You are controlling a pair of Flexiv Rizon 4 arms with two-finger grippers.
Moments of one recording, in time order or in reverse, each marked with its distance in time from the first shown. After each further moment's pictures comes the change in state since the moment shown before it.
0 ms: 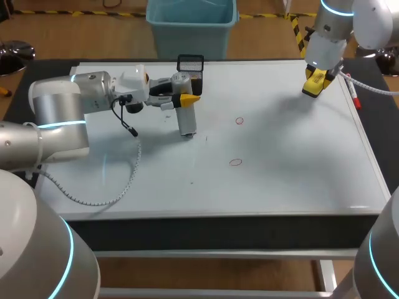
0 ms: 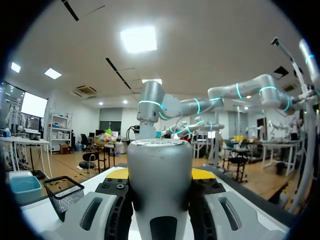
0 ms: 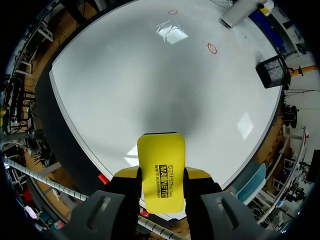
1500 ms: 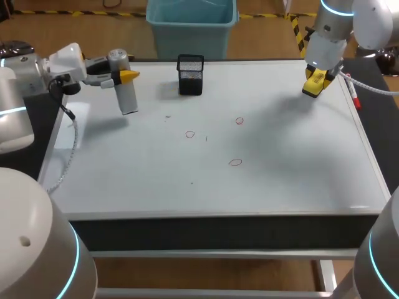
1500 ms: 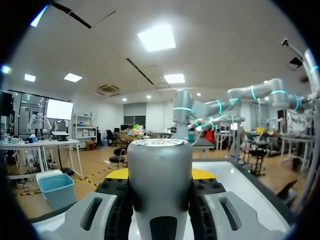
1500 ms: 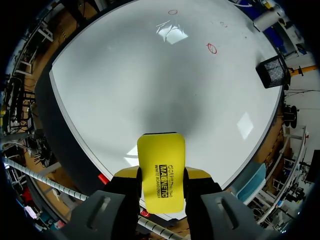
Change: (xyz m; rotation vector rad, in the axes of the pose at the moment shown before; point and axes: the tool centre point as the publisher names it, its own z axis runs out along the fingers) left arm -0.071 -0.048 -0.150 -0.073 -0.216 0.036; right arm 0.000 0.000 0.000 0.000 0.000 0.000
